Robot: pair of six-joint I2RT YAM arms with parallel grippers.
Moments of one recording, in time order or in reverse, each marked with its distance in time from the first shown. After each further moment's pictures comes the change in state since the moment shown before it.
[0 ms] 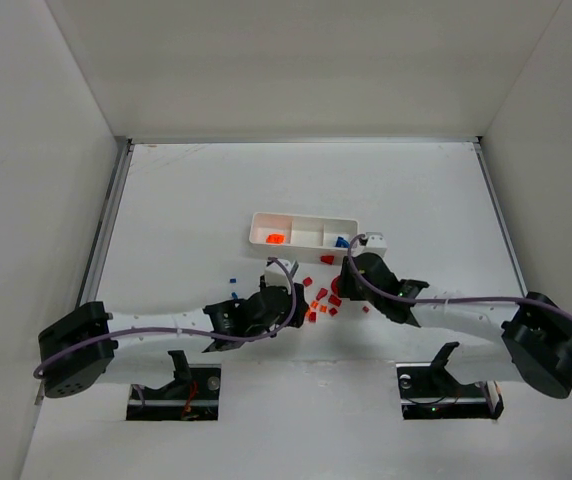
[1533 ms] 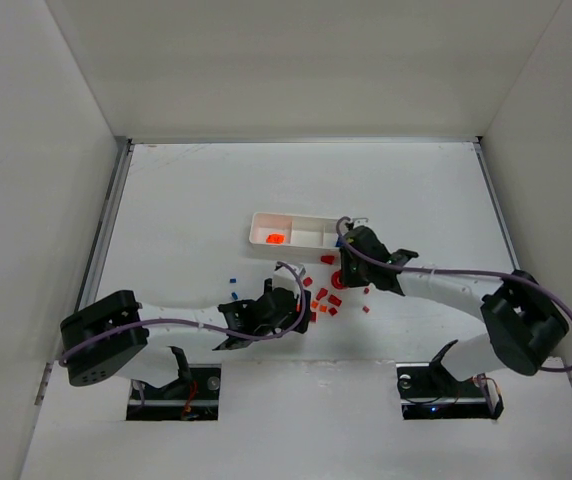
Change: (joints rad) left arm 0.010 0.143 -0.017 0.093 0.069 0.014; right arm -0.122 0.209 0.266 -0.270 -0.196 -0.159
